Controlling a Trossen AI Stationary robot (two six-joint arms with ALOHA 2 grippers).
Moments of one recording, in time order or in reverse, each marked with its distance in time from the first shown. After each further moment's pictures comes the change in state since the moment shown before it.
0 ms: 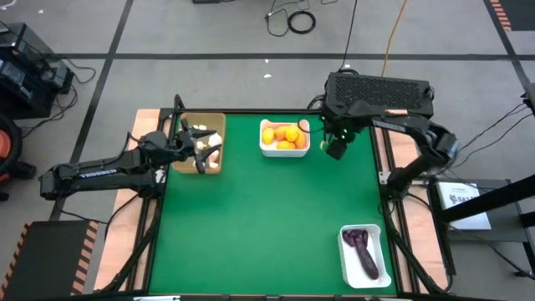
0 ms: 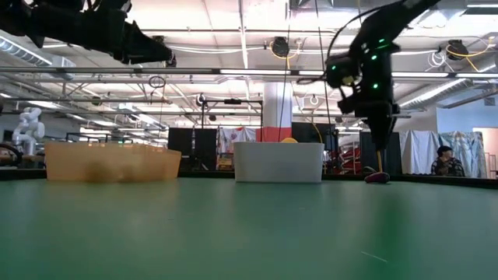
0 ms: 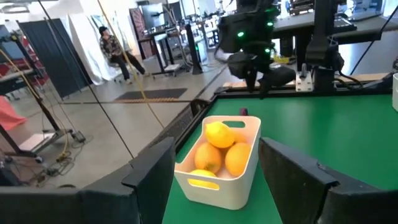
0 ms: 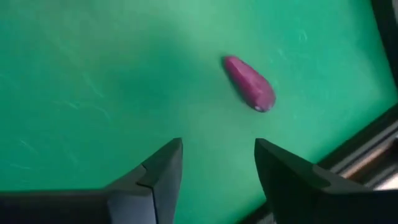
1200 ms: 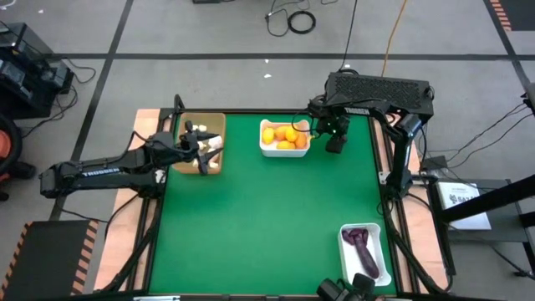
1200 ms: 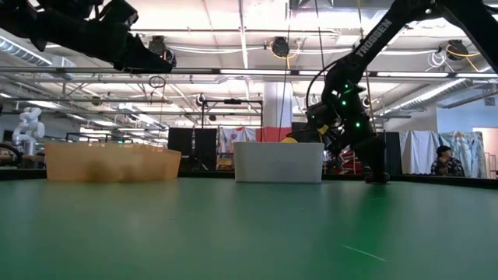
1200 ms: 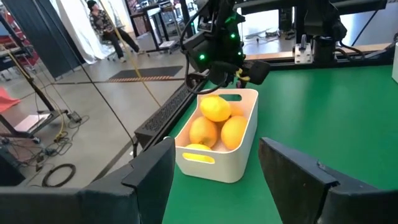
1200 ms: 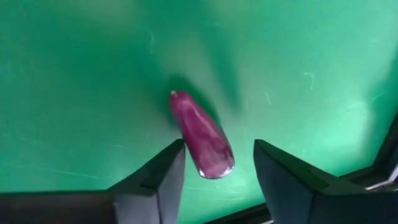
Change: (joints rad) left arm 0.000 0.052 0.000 -0.057 -0.002 -0.002; right arm -0.129 0.441 0.207 -0.063 0.125 -0.367
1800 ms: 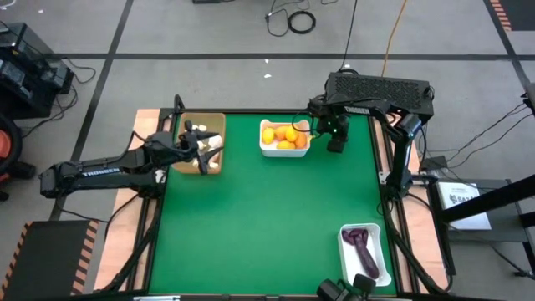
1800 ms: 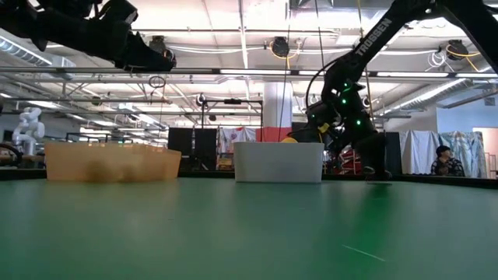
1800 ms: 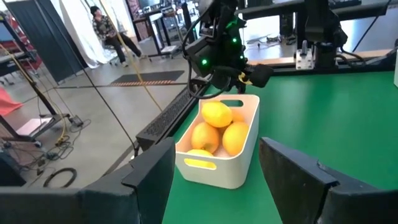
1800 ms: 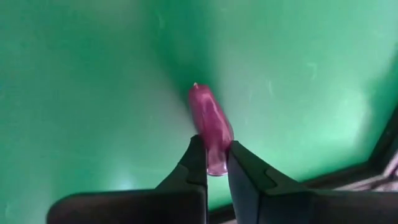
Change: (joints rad) left arm 0.000 0.000 0.000 0.021 -0.002 0.002; right arm 0.001 -0.003 0.011 -0.034 0.004 -0.026
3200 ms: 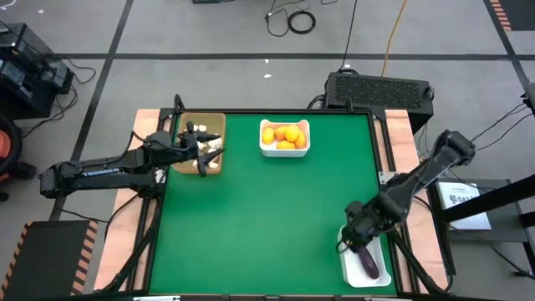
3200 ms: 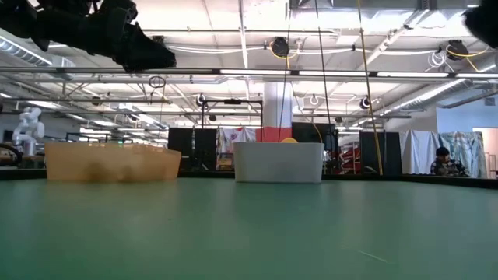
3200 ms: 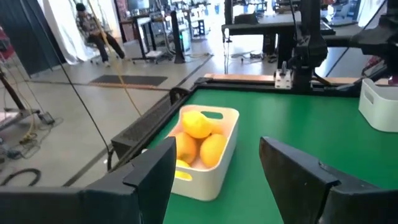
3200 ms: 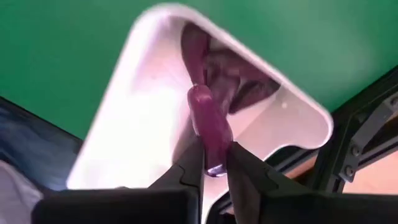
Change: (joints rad) left arm 0.000 0.000 0.000 0.040 0.071 -0.112; right arm 1.392 -0.630 -0.254 0.020 -0.575 1.981
